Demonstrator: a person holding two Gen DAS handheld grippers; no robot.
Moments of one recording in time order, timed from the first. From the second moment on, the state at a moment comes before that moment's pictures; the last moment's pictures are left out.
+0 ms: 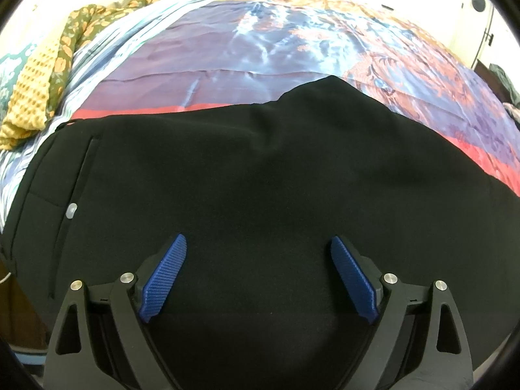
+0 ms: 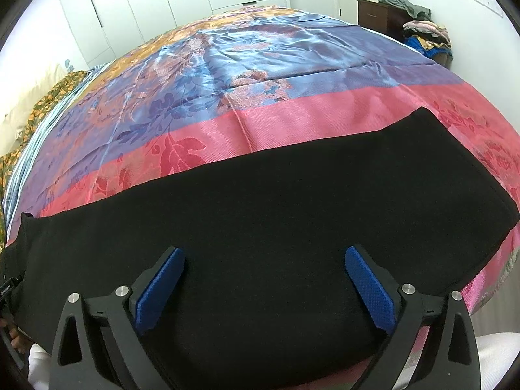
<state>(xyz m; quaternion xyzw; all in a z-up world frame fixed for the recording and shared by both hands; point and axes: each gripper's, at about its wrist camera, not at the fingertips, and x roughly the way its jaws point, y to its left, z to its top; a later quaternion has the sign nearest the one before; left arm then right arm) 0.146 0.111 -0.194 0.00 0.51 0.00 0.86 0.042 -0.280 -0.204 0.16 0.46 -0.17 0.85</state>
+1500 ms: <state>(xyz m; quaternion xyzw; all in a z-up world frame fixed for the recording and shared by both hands) 0.146 0.107 -0.199 0.02 0.51 0.01 0.86 0.003 -0.469 -0.163 0.33 0.52 -0.21 0.76</state>
